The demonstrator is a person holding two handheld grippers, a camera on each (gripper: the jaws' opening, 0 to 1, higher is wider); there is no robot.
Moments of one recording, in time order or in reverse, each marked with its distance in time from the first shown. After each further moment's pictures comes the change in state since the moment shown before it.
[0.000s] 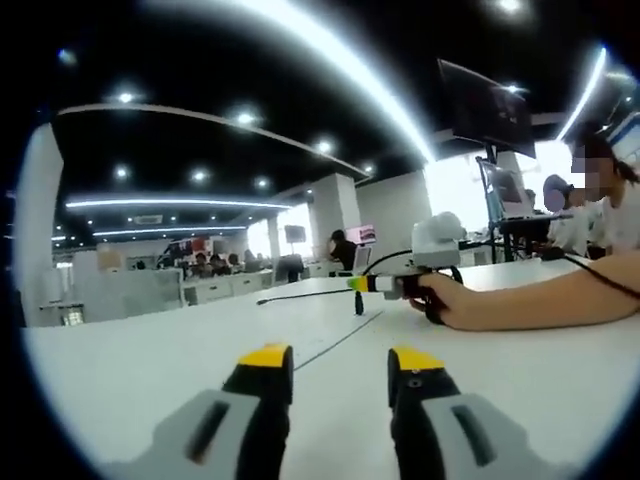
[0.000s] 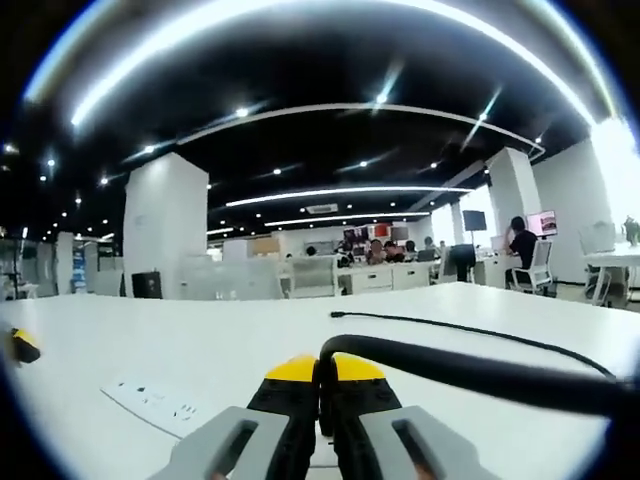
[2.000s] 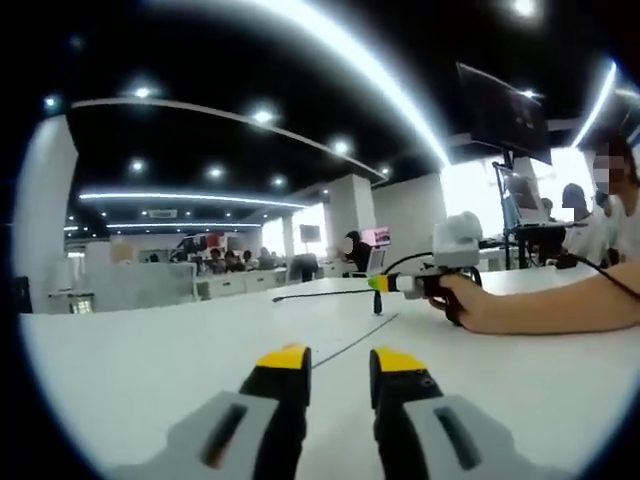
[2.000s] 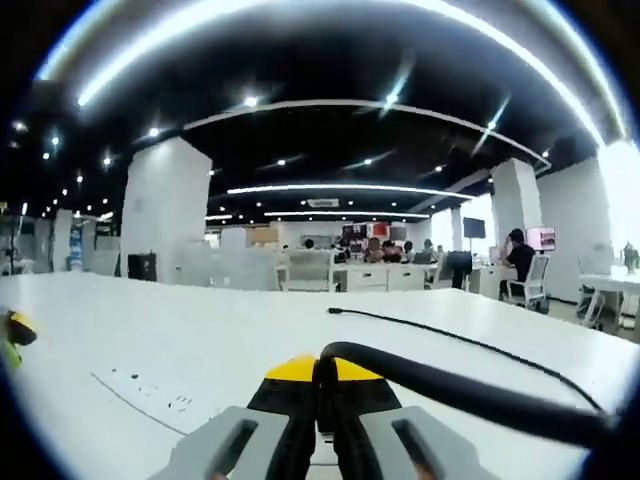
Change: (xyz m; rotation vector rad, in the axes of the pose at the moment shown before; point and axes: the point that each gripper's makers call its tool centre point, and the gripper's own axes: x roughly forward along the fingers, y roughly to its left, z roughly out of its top) left arm -0.003 0.019 -0.002 -0.027 -0.009 0.070; right arm 0.000 0.004 0.002 -0.088 0.032 -0.026
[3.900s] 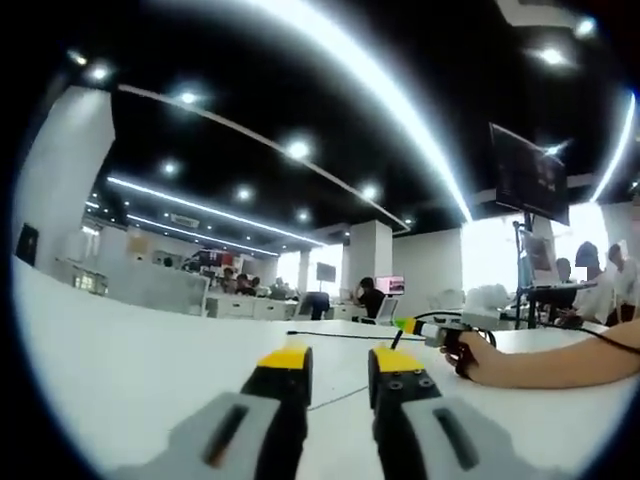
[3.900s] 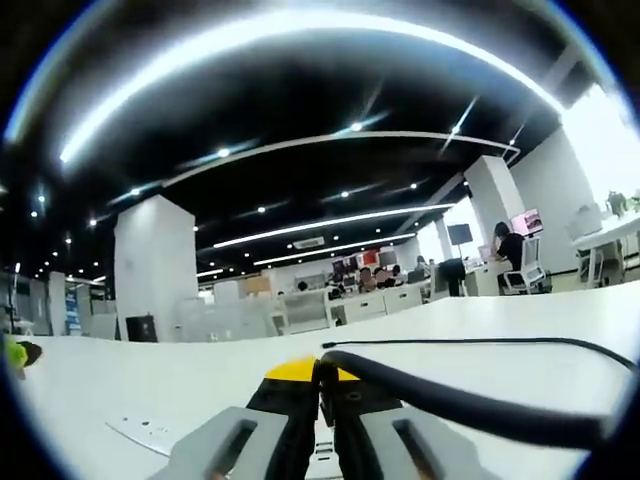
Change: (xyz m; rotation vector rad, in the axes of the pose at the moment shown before) left arm -0.017 0.023 0.024 -0.116 -0.153 0.074; right arm -0.018 -0.029 0.013 0.234 -0.192 -0.025
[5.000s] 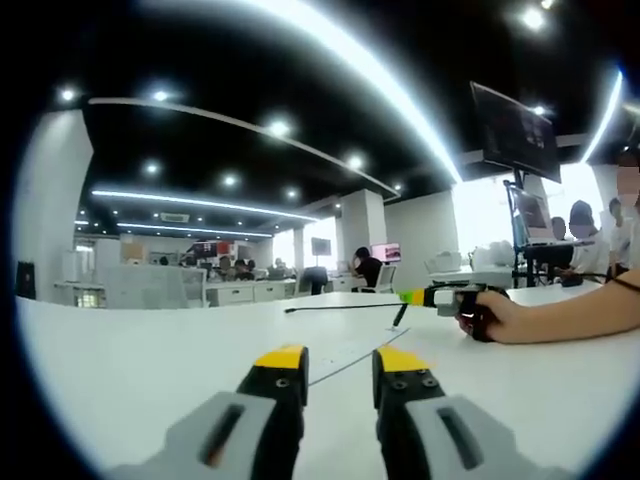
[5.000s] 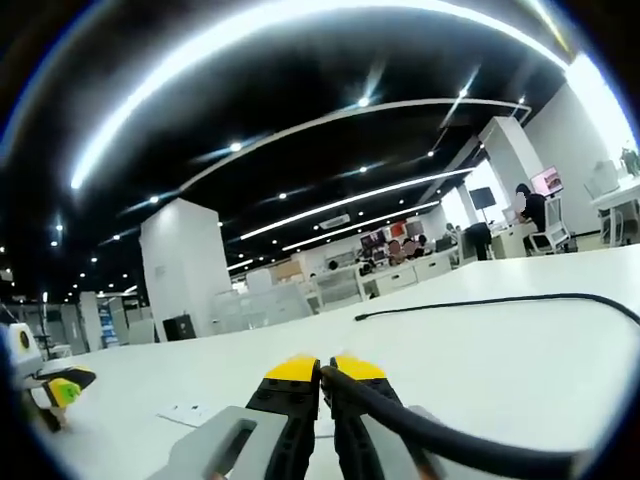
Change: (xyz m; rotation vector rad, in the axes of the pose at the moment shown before) left arm 0.001 -0.008 -0.017 0.076 0.089 -0.029; right arm -0.036 0.021 -0.015 0.132 0.088 0.146
